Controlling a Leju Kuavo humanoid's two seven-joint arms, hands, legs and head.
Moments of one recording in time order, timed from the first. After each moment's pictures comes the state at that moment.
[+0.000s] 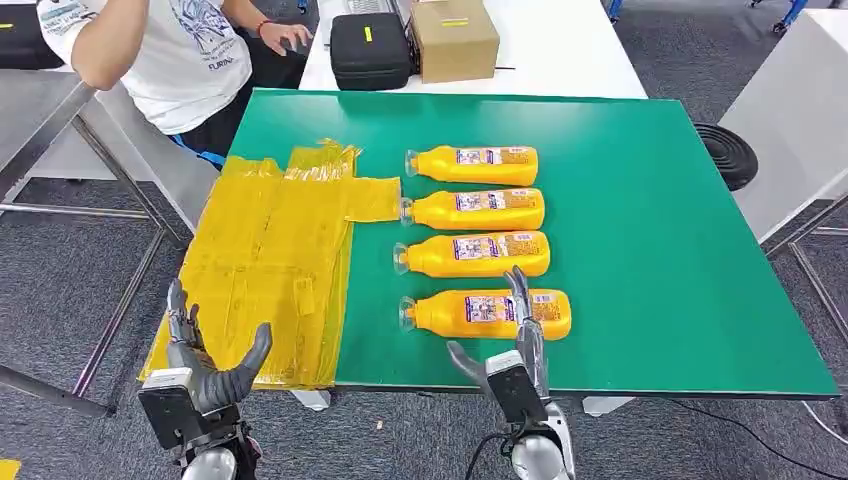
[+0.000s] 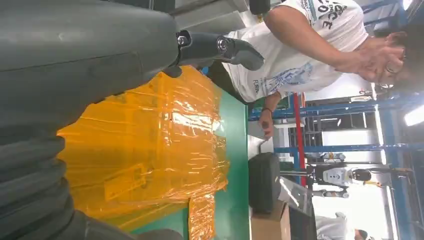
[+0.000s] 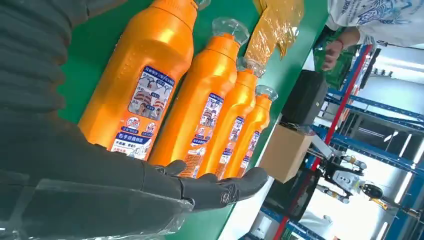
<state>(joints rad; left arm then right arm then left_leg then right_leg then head) 0.10 -0.20 -0.17 -1.47 -0.07 0.45 -0.61 0.05 0.20 0.21 -1.37 0.43 -0.32 -0.57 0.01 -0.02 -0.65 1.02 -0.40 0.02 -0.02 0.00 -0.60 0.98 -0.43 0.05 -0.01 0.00</state>
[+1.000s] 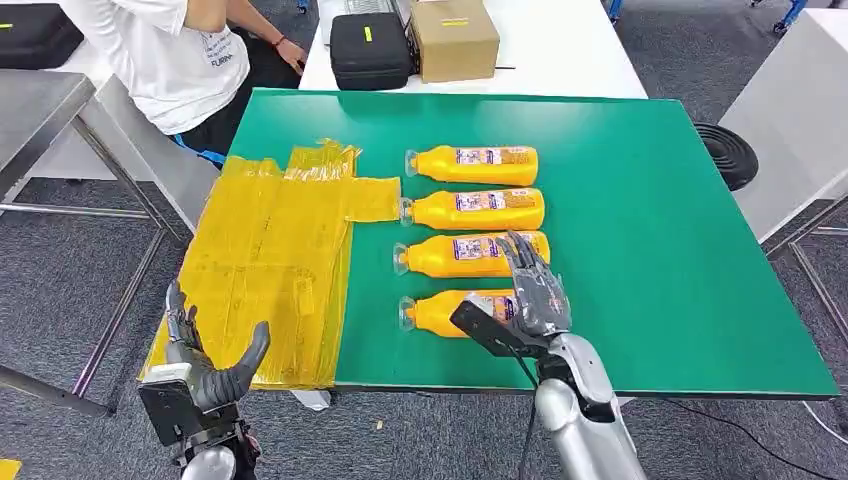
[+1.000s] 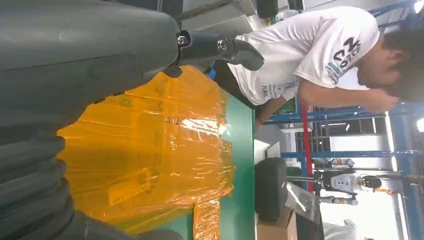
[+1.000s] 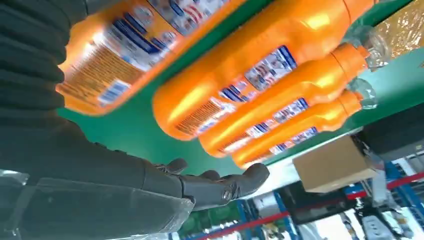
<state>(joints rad) 0.10 -0.23 -0.12 -1.46 -0.10 0.43 -0.59 -0.17 0.06 0.21 -1.39 1.03 -0.09 -0.12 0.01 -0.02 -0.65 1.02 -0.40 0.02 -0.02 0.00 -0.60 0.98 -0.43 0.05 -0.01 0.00</state>
